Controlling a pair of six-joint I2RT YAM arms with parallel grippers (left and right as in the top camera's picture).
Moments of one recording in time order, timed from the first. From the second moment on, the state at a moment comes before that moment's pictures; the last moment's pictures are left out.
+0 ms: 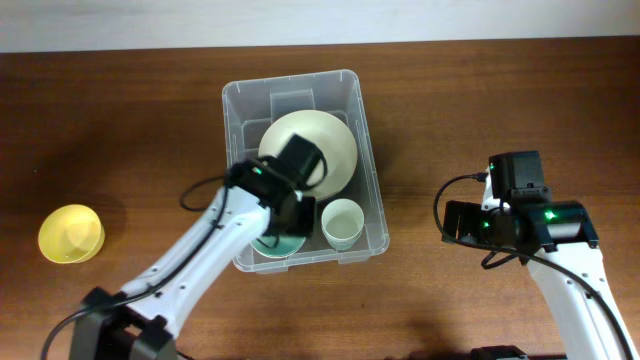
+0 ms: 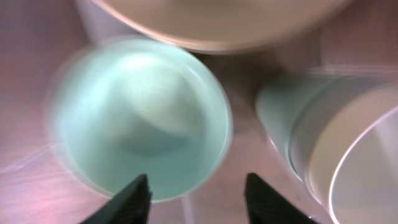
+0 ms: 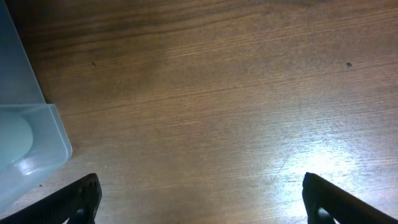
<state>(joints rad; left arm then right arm) -0.55 1.62 1.31 -1.08 0.01 -0.48 0.04 1.18 1.00 -1.08 0.02 0.24</state>
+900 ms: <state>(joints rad) 0.49 1.93 1.41 -1.00 -0.20 -0.40 0.04 1.18 1.00 -1.09 0.02 0.24</state>
